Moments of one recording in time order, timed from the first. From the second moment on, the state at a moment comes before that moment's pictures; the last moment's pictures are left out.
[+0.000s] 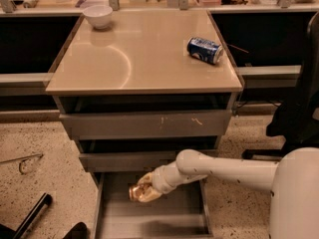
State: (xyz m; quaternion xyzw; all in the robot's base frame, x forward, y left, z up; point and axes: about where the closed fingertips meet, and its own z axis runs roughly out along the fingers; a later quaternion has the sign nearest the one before) arm 0.508 0.061 0.395 -0.70 0.59 0.27 0.30
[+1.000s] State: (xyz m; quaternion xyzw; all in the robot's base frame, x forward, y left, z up) arm 0.530 0.094 0.521 -0.73 0.57 0.20 0.33
